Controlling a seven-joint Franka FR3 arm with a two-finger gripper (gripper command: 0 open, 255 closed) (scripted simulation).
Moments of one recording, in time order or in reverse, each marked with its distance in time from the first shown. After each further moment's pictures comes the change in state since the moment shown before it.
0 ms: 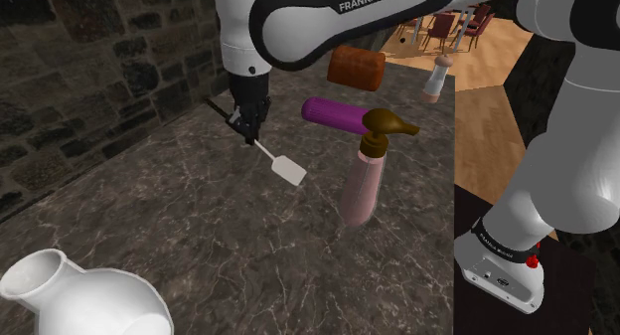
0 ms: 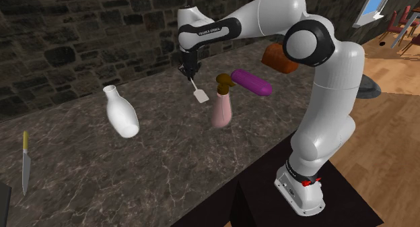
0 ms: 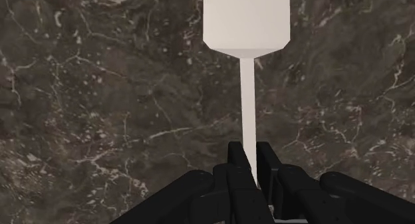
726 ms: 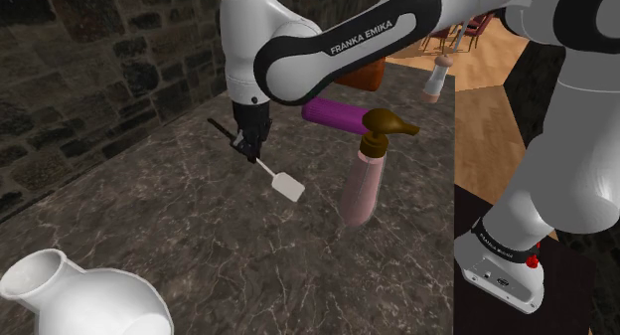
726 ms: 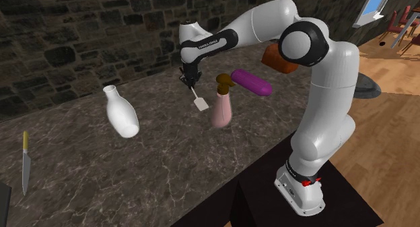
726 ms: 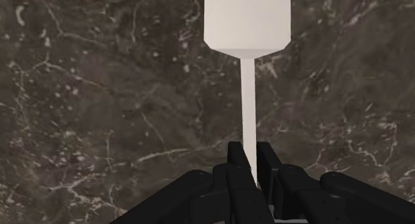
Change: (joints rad) arm 0.003 0.044 -0.008 -0.089 -0.024 0.129 0.017
